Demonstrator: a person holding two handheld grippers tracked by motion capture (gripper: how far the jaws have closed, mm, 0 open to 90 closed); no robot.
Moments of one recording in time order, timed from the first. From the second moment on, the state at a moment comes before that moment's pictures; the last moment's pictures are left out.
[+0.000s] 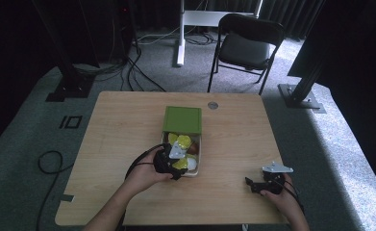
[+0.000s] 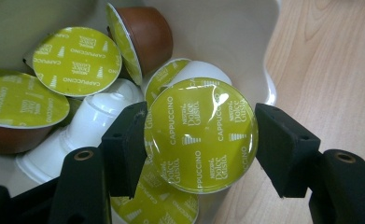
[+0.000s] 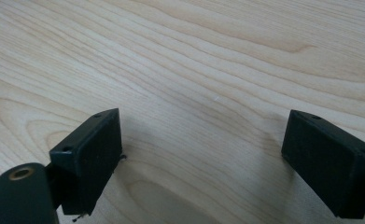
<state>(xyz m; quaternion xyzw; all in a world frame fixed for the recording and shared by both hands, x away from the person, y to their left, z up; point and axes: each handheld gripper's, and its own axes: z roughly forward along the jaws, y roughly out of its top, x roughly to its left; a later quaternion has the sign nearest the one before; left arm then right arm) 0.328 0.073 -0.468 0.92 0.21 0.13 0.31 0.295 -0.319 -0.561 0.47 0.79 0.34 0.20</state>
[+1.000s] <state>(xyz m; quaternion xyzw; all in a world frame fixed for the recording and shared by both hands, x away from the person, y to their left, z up) 0.324 0.134 -0.404 0.84 0.27 0.23 0.40 0.295 -0.319 -0.561 0.47 0.79 0.34 0.20</state>
